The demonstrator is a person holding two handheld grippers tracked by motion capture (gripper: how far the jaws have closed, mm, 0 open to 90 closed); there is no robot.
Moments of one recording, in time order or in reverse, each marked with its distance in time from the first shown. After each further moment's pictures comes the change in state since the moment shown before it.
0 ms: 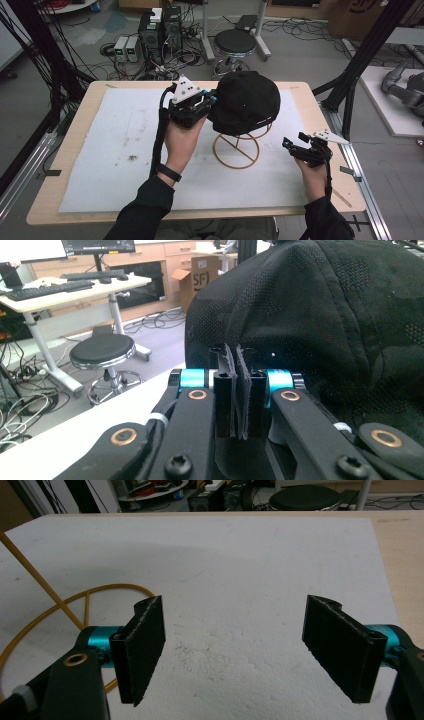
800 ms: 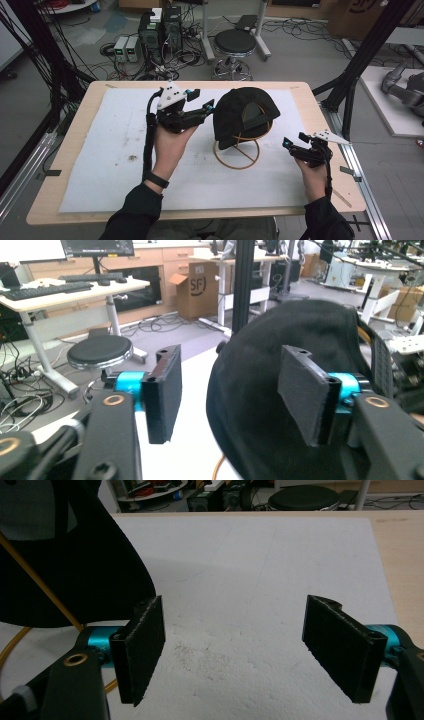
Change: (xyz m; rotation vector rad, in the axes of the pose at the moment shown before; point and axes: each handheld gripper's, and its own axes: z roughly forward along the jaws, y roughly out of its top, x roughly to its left) left arm 0.017 -0.015 -0.026 -0.024 -0.019 -0.016; right arm 0.000 0.000 -0.001 -0.001 -0.004 0.000
